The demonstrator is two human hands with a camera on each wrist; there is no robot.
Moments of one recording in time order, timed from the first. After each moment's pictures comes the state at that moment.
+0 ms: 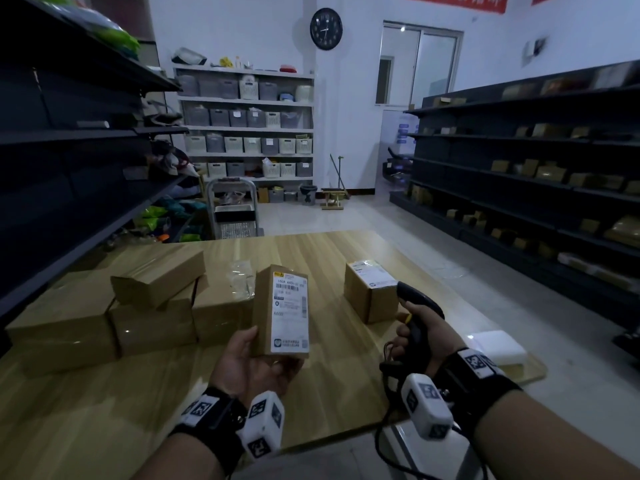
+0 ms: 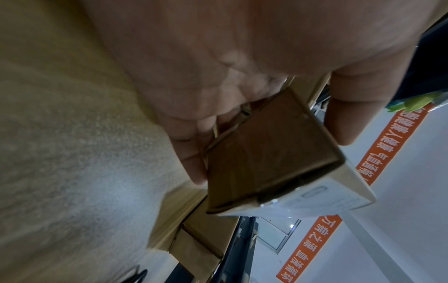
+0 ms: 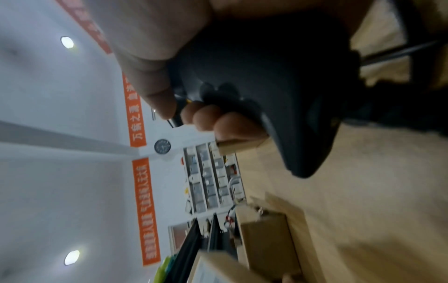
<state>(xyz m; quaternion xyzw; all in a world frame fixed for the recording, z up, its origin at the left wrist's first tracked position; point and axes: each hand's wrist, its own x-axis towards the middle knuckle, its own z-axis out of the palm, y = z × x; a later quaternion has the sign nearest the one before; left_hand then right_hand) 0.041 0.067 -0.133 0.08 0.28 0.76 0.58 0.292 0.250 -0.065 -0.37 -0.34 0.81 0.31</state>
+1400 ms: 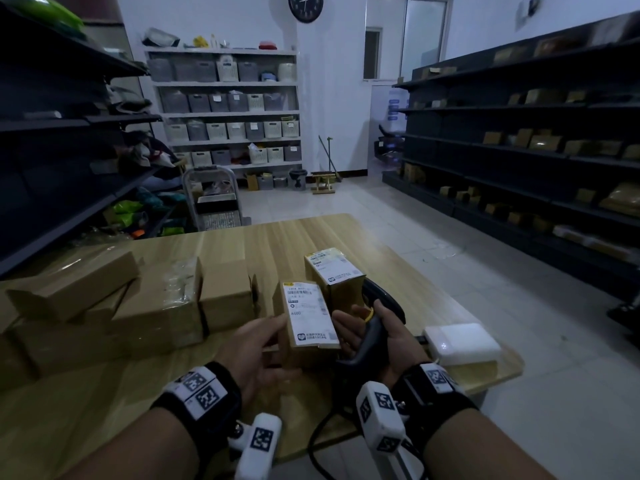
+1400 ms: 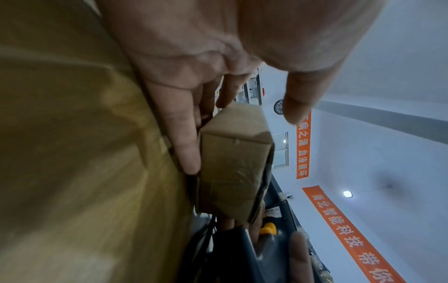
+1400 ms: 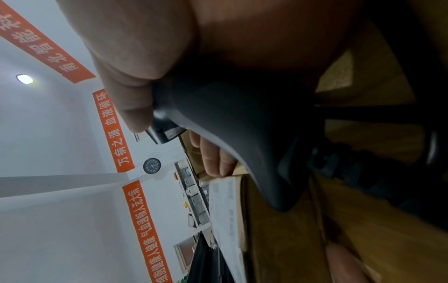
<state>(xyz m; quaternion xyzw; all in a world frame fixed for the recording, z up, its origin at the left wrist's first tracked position) 0.104 0.165 -0.105 0.18 0.59 0.65 0.43 0.283 0.307 -0.124 -0.22 -0.23 0.89 0.31</state>
